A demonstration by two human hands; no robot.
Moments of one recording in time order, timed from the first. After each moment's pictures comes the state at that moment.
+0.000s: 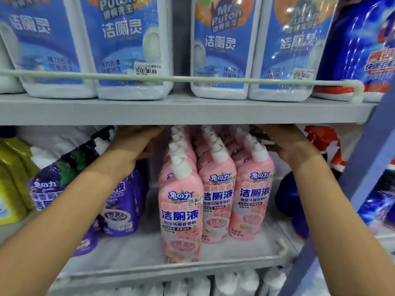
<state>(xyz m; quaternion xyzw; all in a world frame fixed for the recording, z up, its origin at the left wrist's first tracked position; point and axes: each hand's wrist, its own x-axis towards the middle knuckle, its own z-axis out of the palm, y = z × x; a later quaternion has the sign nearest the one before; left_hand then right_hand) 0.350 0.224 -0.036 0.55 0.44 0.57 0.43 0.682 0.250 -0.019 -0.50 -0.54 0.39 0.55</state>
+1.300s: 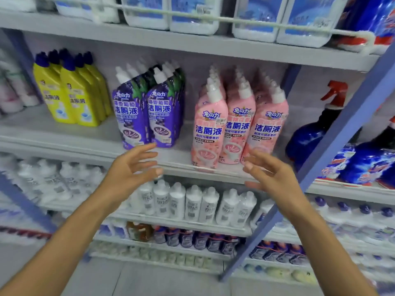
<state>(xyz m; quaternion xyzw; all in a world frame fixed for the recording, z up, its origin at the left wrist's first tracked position) 0.300 -0.028 -0.167 0.53 0.52 0.53 0.41 0.644 0.022 -0.146 -0.48 -0.62 0.45 0.44</state>
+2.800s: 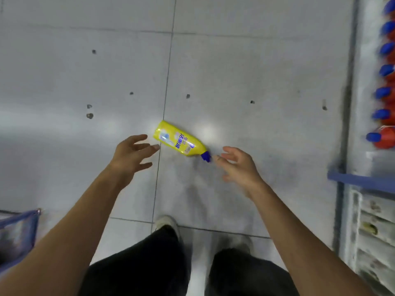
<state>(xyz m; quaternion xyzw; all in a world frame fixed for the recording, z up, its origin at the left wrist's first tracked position) -0.174 -0.566 -1.053 -0.43 0.65 0.59 0.21 -0.201 -0.275 -1.097 -0.25 -0.71 0.54 -0.37</state>
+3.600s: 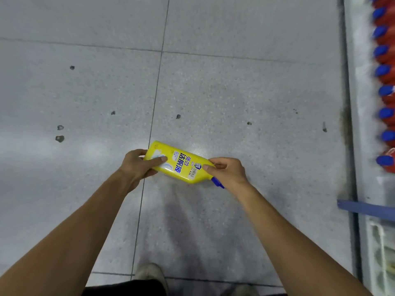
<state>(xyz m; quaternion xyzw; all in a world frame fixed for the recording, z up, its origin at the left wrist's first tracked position) -0.237 -0.566 -1.208 -0.42 0.65 0.59 0.22 -0.255 -0.297 -1.221 -0.19 -0.77 0.52 -0.31</state>
